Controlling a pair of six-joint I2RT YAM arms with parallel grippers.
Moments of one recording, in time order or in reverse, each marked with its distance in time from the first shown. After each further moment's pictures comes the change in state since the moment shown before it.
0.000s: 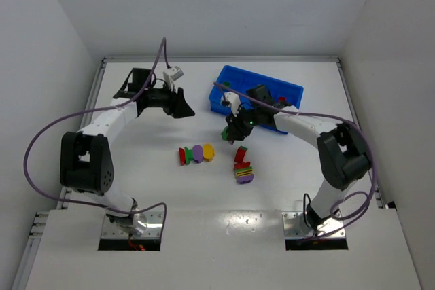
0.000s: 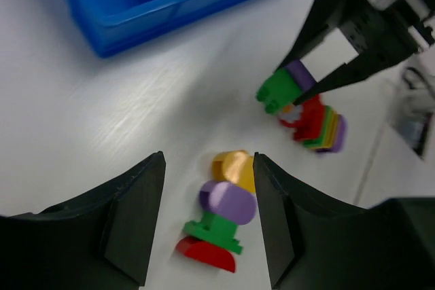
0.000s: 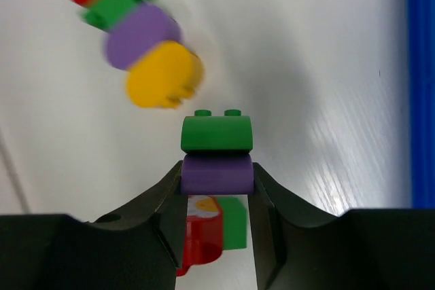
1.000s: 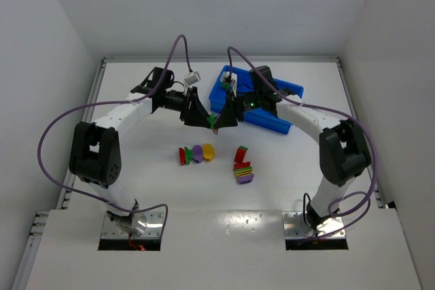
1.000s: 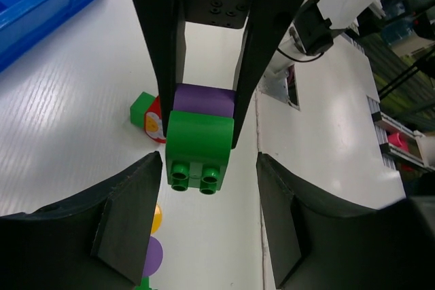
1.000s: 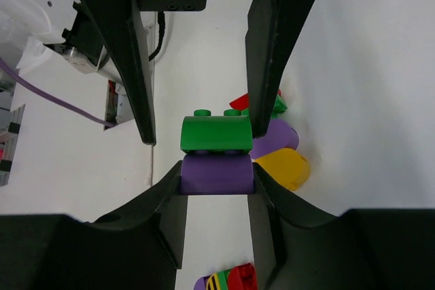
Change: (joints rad) left arm -0.130 0.119 0.116 -0.130 0.446 0.087; right arm -0.055 0.012 0.173 0.074 -0.537 0.232
